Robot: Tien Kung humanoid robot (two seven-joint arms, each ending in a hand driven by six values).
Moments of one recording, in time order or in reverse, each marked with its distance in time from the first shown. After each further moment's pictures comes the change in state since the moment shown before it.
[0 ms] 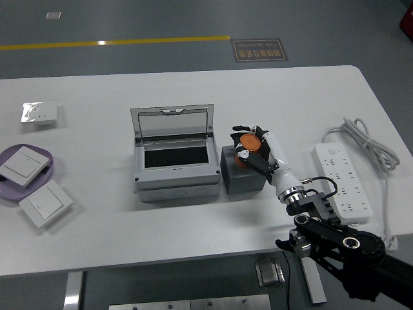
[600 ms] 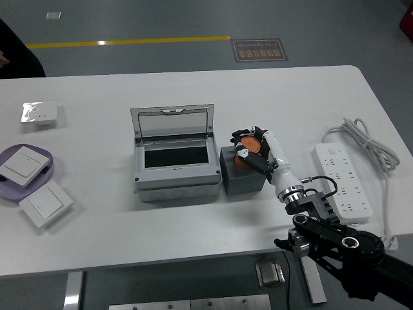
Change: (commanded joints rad) left arm 0.001 0.001 0.008 0.000 -0.011 0.002 -0.007; right arm 0.000 0.004 0.015 0.007 -0.008 -0.025 0.000
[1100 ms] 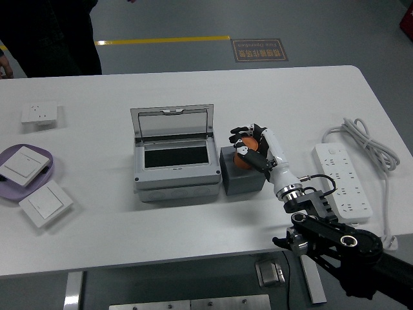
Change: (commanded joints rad) left arm 0.000 -0.002 -0.004 -0.001 0.009 0.001 0.002; right arm 0.008 0.007 -0.002 -0.006 0.012 0.016 0.009
